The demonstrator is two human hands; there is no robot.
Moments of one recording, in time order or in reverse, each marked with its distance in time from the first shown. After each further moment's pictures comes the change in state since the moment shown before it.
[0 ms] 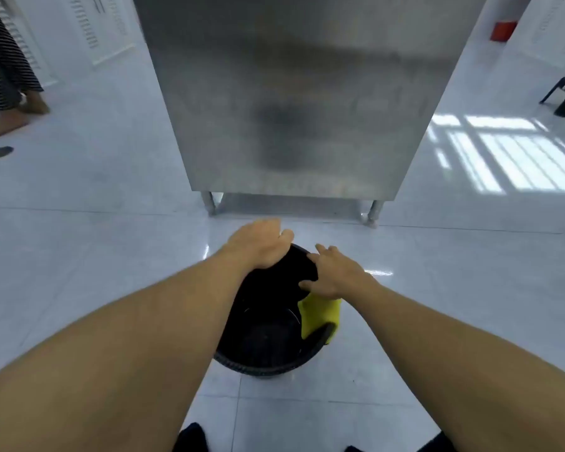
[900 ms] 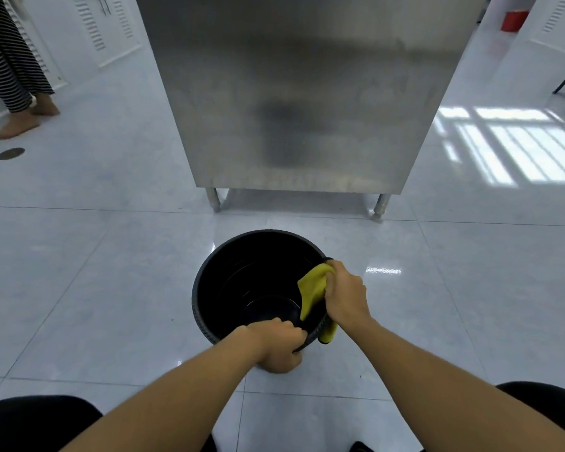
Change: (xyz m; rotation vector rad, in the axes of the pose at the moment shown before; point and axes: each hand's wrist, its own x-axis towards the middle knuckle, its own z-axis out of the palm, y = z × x) left_hand -0.091 -0.005 0.109 0.311 -0.579 0.352; right_hand -0.031 -0.002 0.071 0.561 0.362 0.297
